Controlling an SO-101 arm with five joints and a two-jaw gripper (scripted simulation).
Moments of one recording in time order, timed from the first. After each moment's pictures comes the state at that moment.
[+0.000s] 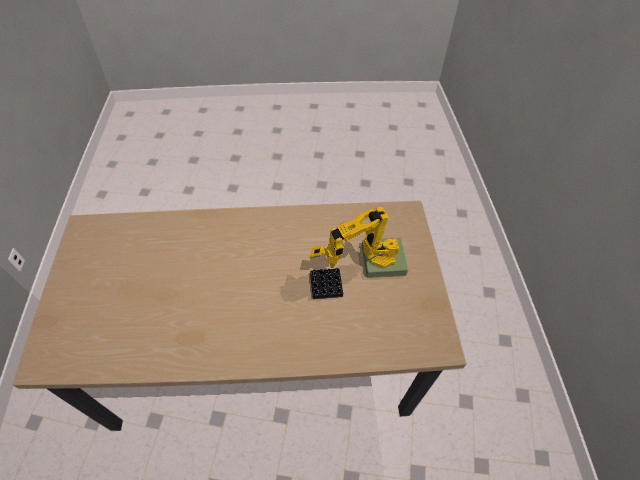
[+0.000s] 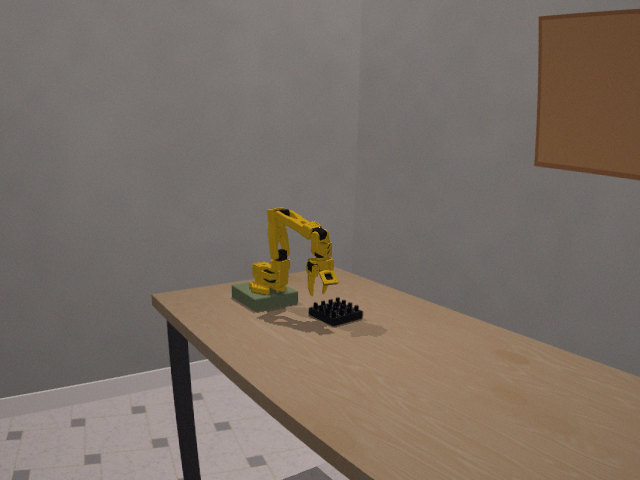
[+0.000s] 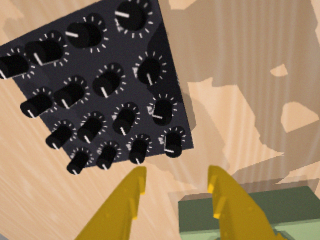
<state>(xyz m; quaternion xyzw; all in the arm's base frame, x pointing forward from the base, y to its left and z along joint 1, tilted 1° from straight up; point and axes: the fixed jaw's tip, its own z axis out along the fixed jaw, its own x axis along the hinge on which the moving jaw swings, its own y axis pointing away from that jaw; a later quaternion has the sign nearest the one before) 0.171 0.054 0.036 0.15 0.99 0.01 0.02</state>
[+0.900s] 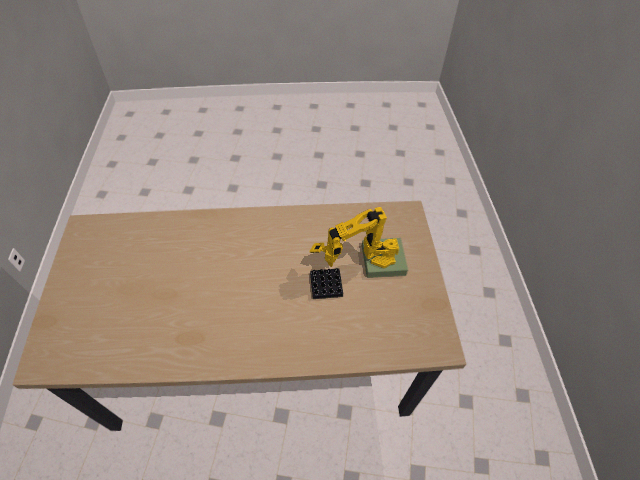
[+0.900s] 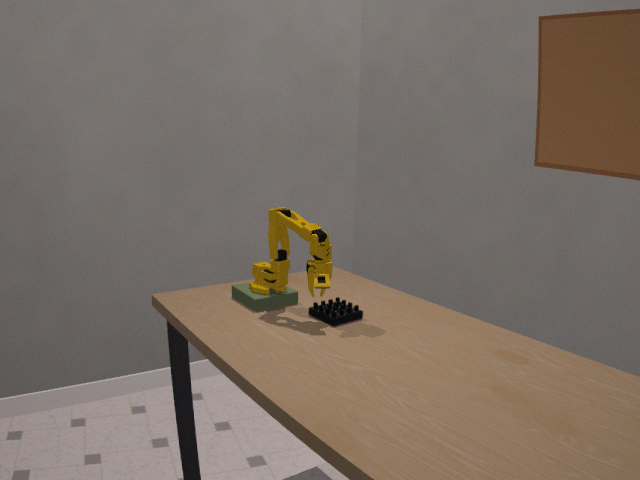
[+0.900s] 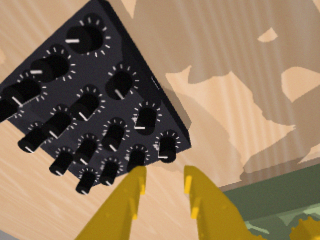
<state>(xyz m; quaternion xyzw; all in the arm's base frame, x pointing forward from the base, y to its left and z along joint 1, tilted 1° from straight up) 0.174 0.045 0.032 0.27 0.96 0.00 0.01</state>
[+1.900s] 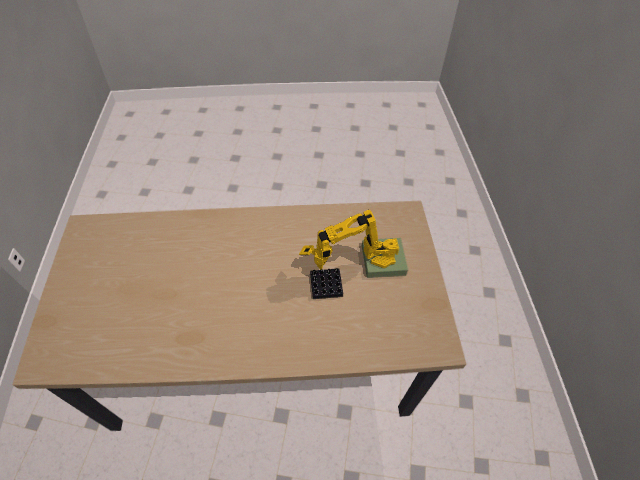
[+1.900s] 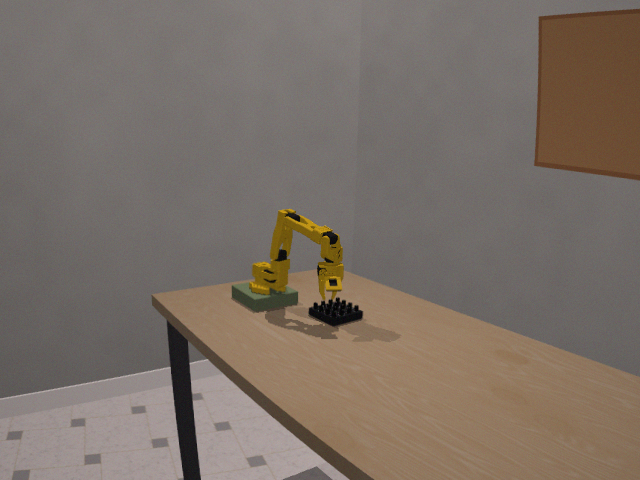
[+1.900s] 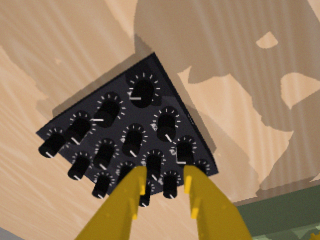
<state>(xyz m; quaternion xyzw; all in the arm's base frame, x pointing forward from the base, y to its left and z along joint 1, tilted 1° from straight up) 0.211 0.053 0.033 0.27 0.96 0.00 0.01</state>
